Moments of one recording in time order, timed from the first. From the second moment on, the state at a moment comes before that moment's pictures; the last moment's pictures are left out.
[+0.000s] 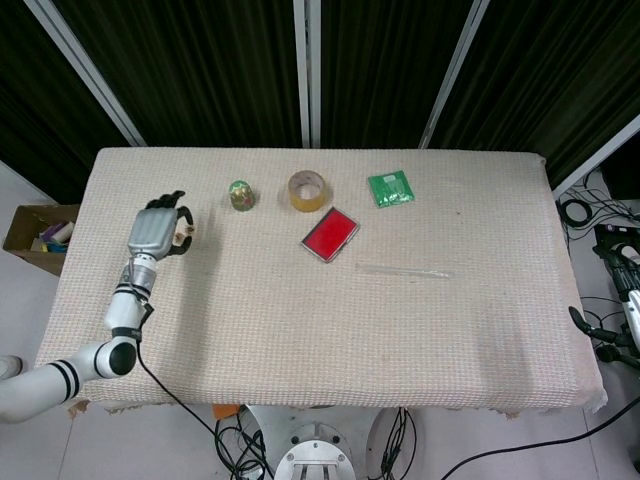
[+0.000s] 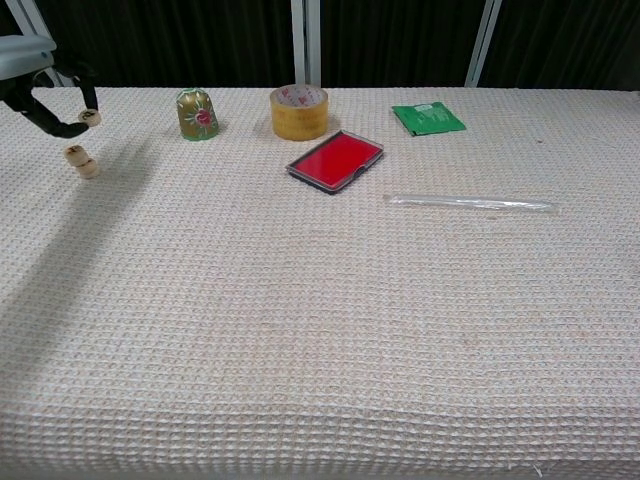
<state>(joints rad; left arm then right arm) -0.71 -1.48 -0.29 -1.26 0.89 0.89 0.32 0.16 -1.03 0.07 -1.37 -1.52 1.41 0.70</state>
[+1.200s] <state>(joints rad) -0.73 -1.51 -0.24 -1.15 0.77 0.82 0.33 0.16 -1.03 0.08 -1.37 -1.51 1.40 0.70</state>
